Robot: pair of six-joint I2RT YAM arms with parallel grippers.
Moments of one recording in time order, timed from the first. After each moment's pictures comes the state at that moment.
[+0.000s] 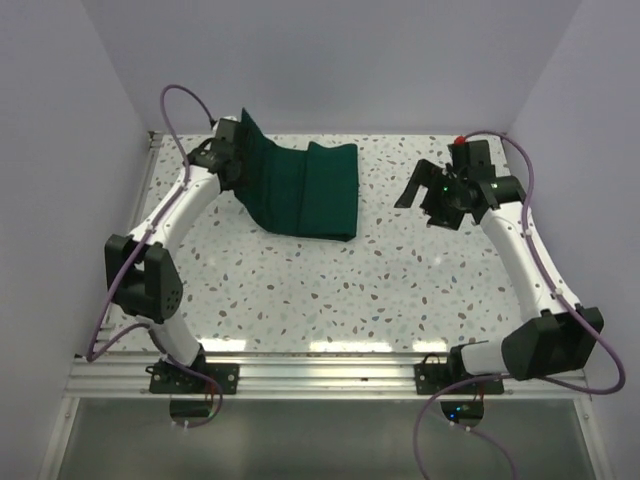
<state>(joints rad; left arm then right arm) -0.31 1.78 1.63 -0.74 -0.35 -0.39 0.15 1.34 1.37 -0.92 -0.16 0.58</state>
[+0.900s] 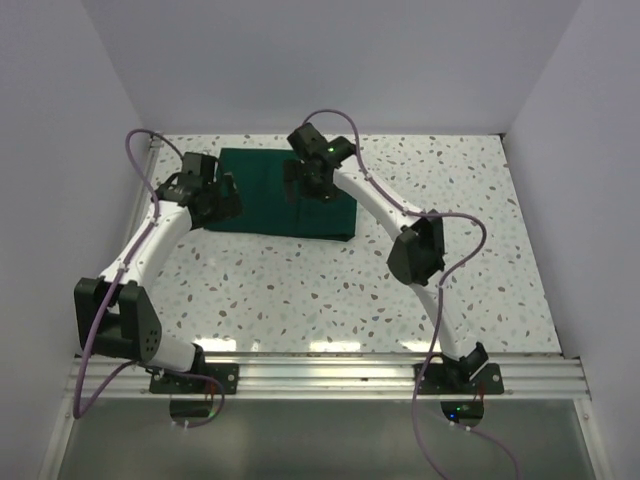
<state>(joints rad) -0.15 1.48 1.23 -0.70 -0.17 -0.44 0.69 2.34 2.43 -1.12 0.10 0.52</state>
